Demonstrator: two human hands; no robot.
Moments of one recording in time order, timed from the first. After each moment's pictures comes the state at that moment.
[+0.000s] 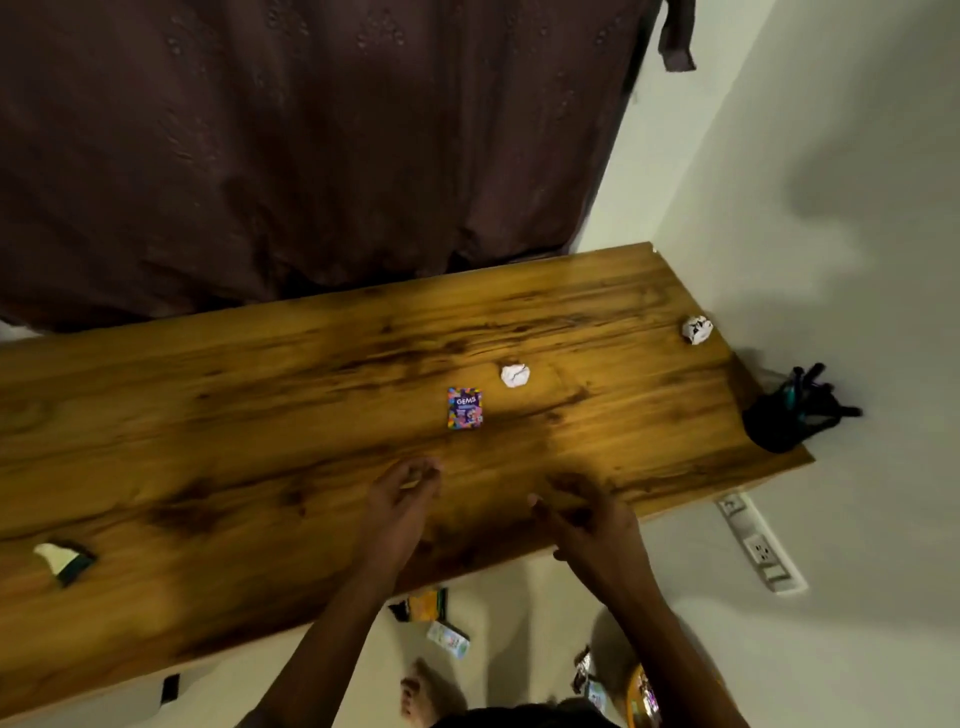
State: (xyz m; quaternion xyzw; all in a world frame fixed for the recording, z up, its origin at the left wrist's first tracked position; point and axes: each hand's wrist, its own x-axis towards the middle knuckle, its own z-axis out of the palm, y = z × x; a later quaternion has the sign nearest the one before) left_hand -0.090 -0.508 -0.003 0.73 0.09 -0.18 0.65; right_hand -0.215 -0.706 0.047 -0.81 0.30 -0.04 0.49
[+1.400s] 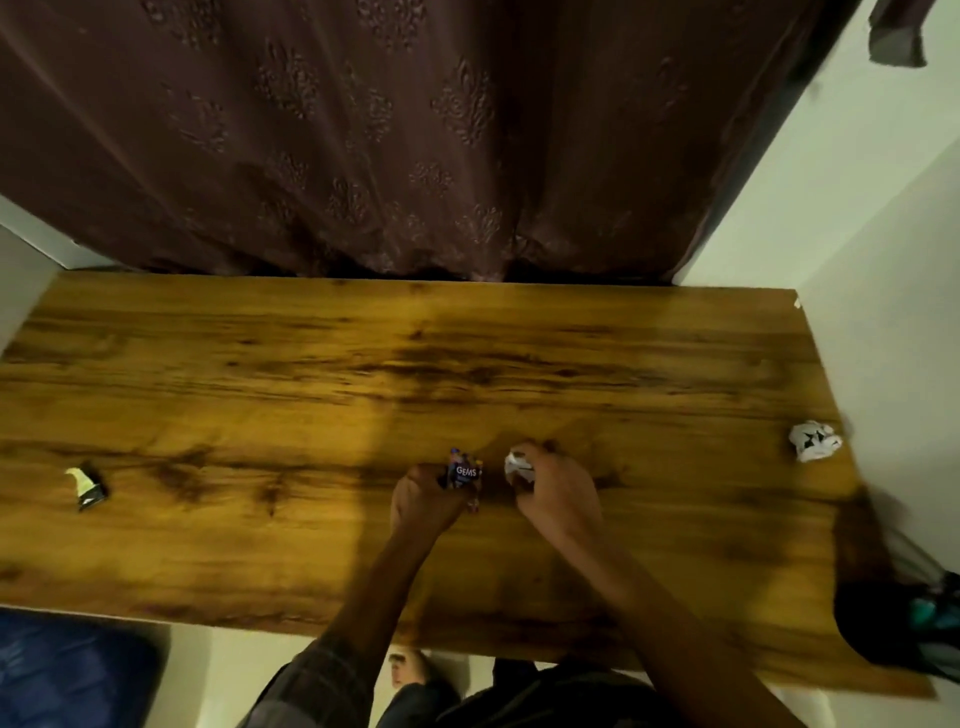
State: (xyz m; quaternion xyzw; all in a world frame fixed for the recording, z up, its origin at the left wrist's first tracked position) left_hand -0.002 -0.632 -0.041 0.90 0.21 -0.21 0.32; right_hand -0.008 -0.813 -0.021 -0.96 0.02 0.17 0.24
